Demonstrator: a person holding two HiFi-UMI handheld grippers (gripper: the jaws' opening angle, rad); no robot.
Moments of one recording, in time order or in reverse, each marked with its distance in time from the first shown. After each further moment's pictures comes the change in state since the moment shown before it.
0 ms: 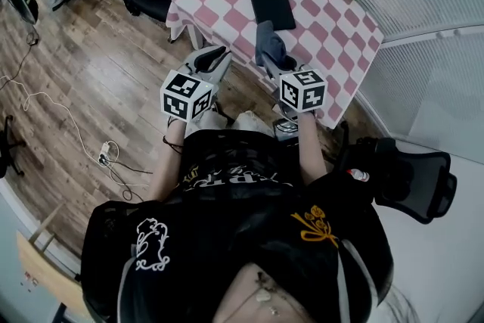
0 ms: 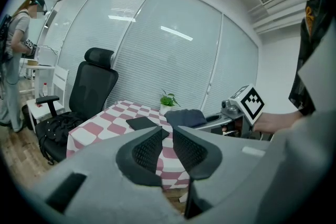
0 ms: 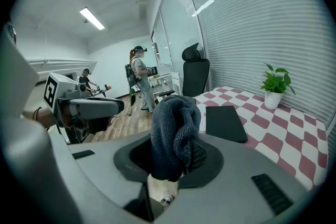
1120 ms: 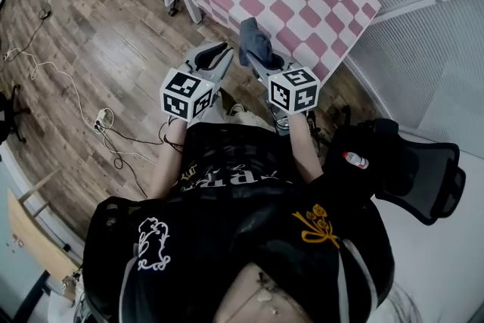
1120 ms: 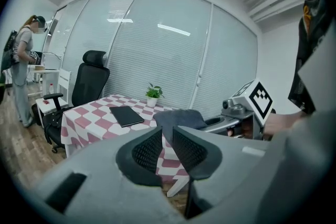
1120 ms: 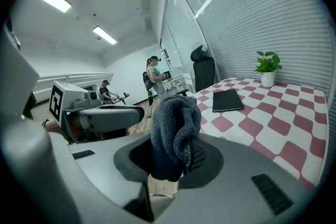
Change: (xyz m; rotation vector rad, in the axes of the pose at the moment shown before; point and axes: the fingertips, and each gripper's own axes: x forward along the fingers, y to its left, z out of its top) left arm -0.005 -0.184 -0.063 0.025 0.019 0.084; right arm -0.142 0.031 -0.099 0.064 -0.048 0.195
